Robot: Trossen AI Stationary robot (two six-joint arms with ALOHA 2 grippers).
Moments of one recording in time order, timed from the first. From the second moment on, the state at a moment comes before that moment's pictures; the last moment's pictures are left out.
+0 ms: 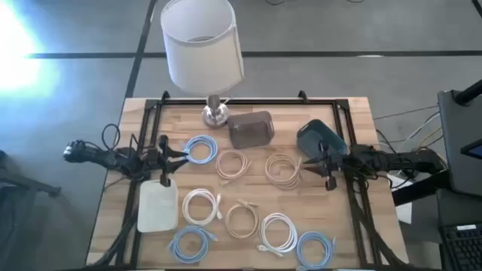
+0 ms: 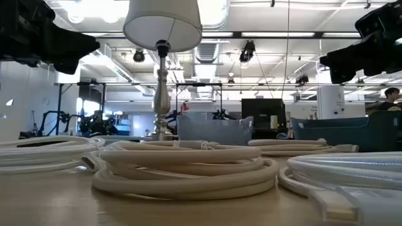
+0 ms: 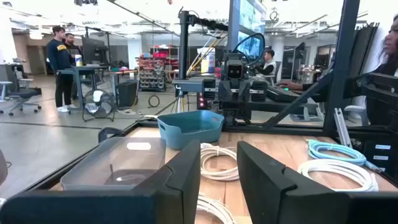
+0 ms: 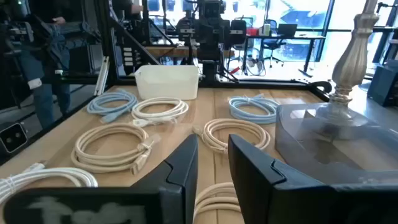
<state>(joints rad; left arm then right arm) -0.26 0.06 0.01 0.13 -0.39 0.03 0.05 0.07 0.01 0.01 -0.02 0.03</state>
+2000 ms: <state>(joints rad) -0.26 0.06 0.01 0.13 -0.39 0.03 0.05 0.07 0.01 0.01 -0.02 0.03</state>
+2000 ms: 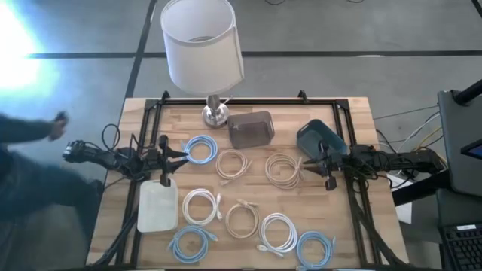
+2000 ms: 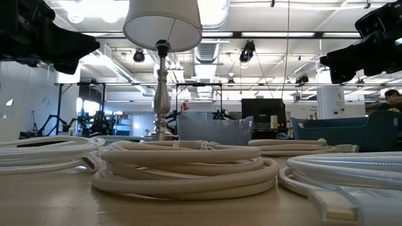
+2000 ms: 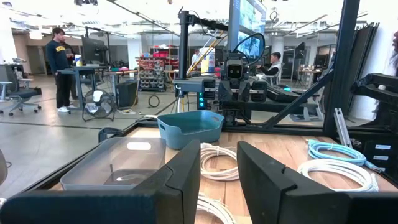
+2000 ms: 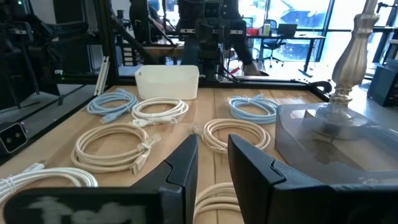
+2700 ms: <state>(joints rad) -0.26 0.06 0.01 0.13 -0.39 0.02 0.05 0.07 0.01 0.01 -0.02 0.03</state>
